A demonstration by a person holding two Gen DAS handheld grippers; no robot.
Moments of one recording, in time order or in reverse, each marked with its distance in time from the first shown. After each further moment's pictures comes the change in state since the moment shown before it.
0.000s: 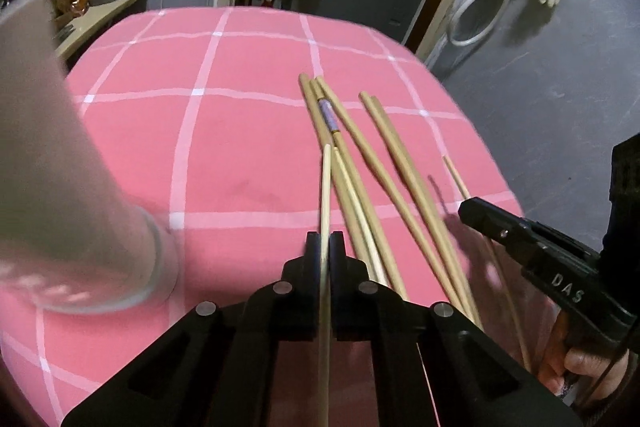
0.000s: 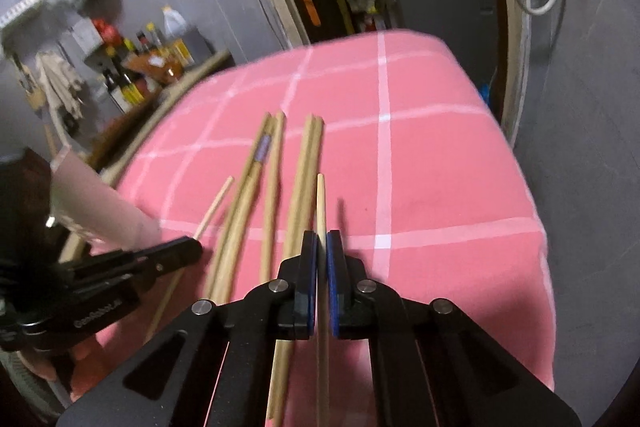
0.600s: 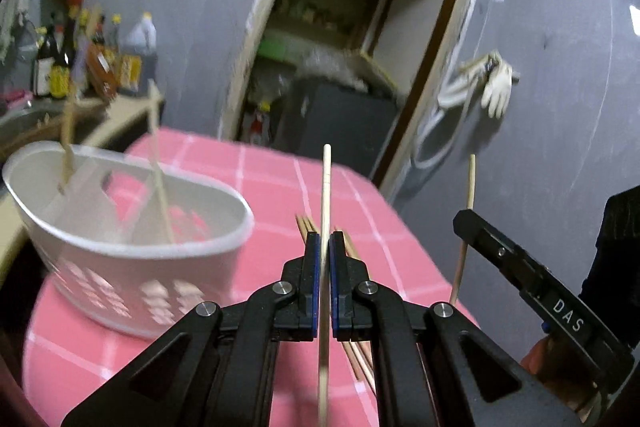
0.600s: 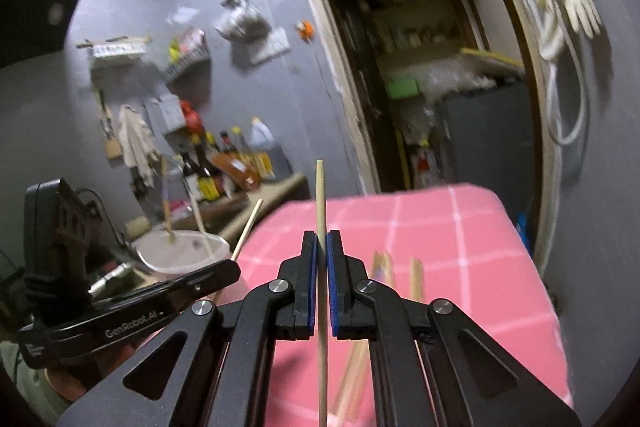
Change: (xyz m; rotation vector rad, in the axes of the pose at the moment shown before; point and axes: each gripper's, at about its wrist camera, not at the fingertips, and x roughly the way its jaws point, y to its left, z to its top) left arm -0.131 0.013 -0.015 -0.025 -0.478 -0.082; right arm -0.080 0.097 0.003 -0.147 -0.476 0.155
